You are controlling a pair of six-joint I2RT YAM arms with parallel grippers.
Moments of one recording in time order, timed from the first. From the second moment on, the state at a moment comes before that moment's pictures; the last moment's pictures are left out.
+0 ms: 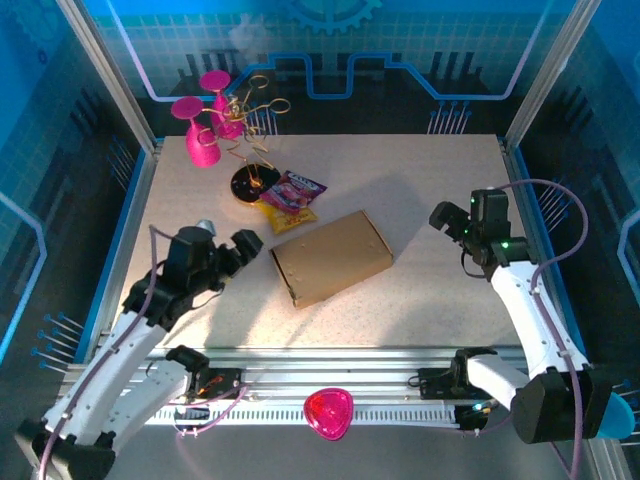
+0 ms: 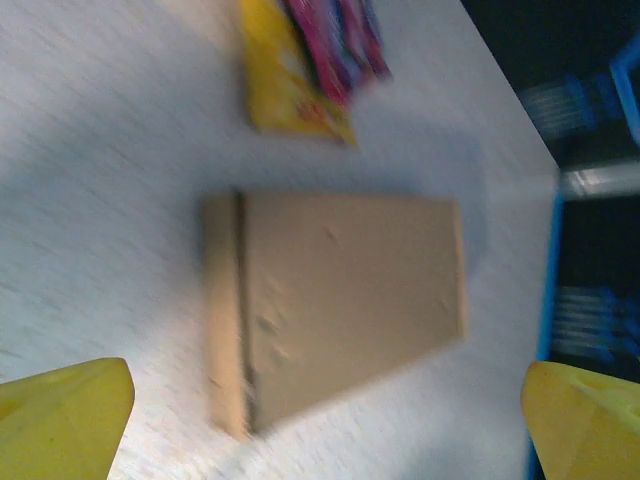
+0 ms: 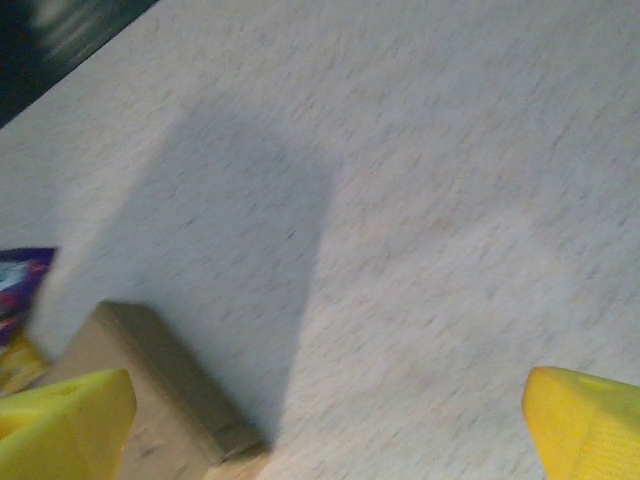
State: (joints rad) left arm -0.35 0.74 0.77 -0.71 0.01 -1.03; right arm 0.04 1.05 0.89 -0.61 0.11 0.55
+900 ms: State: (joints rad) left arm 0.04 1.23 0.28 0.47 -0.15 -0.26; right arm 0.06 1.52 0.35 0.77 0.07 -0.02
